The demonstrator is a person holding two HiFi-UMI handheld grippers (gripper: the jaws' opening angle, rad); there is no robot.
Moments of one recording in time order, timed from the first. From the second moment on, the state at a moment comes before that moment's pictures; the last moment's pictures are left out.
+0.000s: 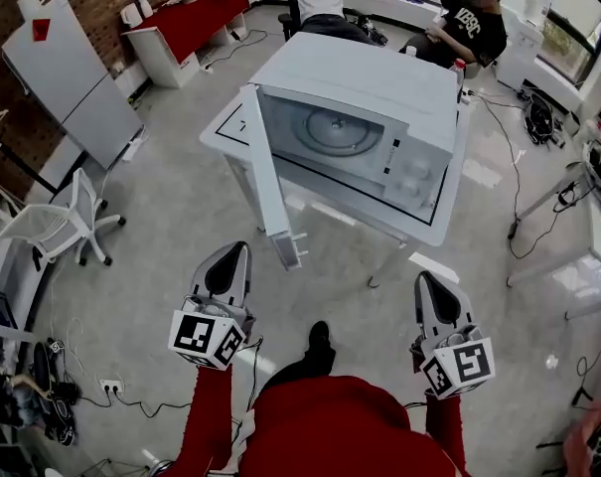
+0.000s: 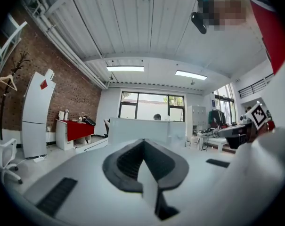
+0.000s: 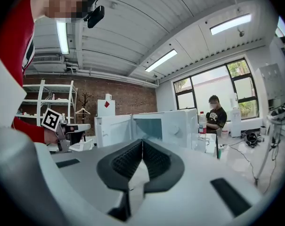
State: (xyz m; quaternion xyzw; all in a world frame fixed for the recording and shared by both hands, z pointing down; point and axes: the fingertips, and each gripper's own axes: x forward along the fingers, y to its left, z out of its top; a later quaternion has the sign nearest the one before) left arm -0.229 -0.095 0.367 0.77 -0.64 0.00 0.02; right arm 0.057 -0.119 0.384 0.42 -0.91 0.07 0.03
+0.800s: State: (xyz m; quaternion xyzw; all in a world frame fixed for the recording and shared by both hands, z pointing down) left arm -0.209 -0.177 0.364 0.70 -0.41 0.42 -0.42; right arm 0.046 -0.197 0.387 0.44 -0.89 0.09 0.07
